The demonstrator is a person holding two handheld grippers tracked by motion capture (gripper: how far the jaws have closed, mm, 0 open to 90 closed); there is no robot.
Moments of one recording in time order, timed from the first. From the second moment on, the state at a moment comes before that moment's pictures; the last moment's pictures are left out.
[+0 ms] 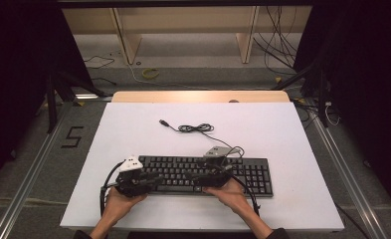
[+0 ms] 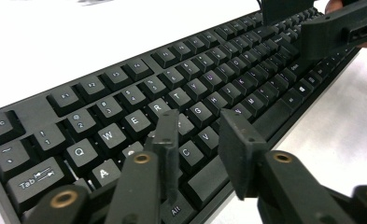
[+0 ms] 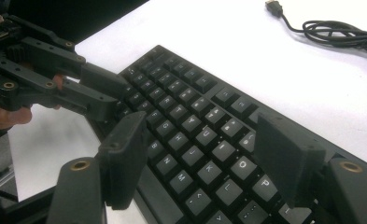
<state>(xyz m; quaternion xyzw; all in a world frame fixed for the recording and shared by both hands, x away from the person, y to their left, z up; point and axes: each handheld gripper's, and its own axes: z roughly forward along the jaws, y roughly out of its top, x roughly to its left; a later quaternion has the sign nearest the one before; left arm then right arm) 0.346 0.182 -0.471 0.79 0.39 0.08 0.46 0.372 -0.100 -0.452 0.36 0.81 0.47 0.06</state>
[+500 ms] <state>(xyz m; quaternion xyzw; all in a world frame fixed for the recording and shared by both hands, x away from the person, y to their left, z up) 0.347 0.177 -0.472 0.81 0.38 0.08 0.45 0.370 -0.101 -0.450 0.35 0.80 0.47 0.06</state>
